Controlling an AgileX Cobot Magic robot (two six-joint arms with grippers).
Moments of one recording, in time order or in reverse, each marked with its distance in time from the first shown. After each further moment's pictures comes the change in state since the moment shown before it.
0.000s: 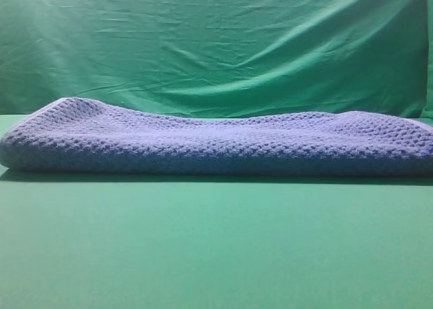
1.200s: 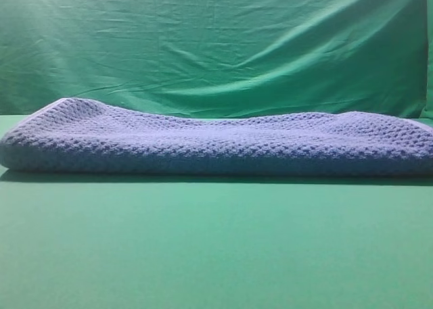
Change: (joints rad) left arm 0.002 -0.861 0.560 0.081 -0.081 -0.013; right arm 0.000 -0.807 0.573 0.033 -0.202 -0.085
